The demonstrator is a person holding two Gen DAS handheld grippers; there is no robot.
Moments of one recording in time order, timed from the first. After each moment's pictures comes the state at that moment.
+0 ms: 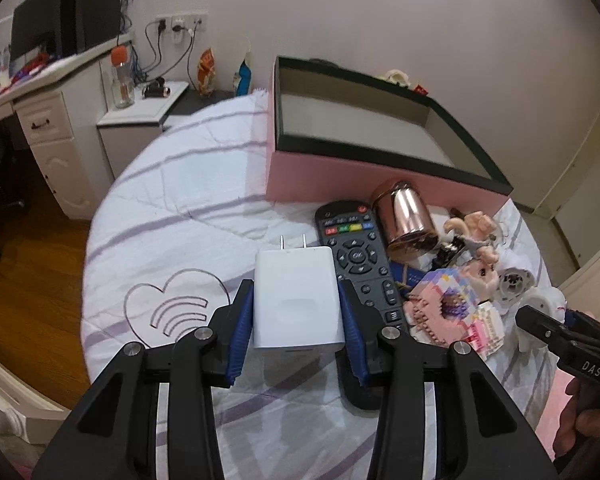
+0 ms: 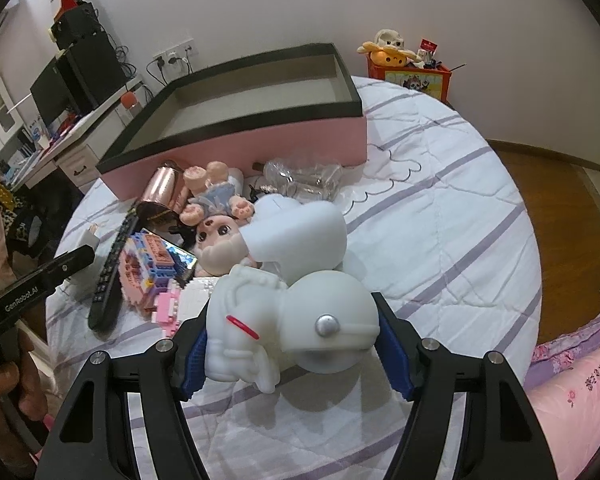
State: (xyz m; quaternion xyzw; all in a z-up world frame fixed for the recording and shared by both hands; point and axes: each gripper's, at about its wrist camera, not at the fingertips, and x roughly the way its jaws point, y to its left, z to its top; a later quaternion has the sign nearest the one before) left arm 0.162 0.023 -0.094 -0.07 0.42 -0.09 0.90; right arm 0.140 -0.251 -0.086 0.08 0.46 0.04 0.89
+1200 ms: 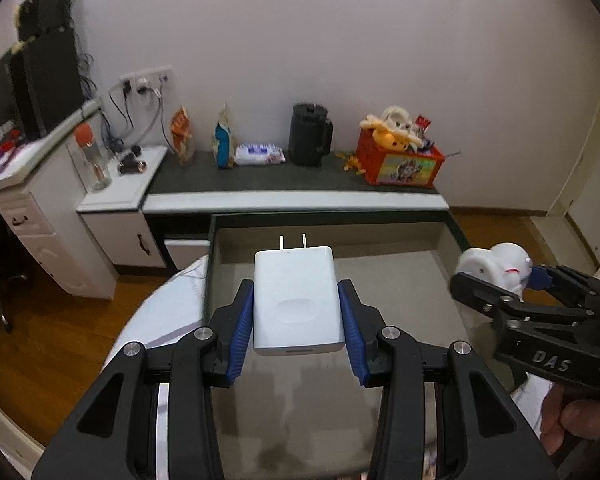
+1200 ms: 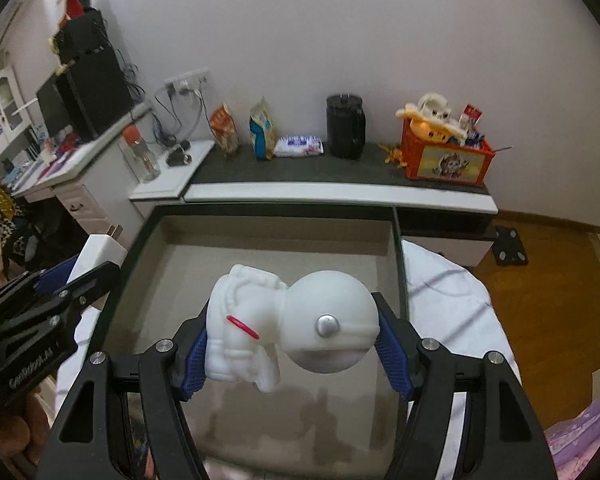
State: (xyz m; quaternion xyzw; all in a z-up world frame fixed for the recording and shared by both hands) left arm 0.373 -0.047 -0.016 -0.01 0.40 -0.09 0.91; right arm 0.372 -0.234 -0.017 0.03 0.43 0.07 0.90
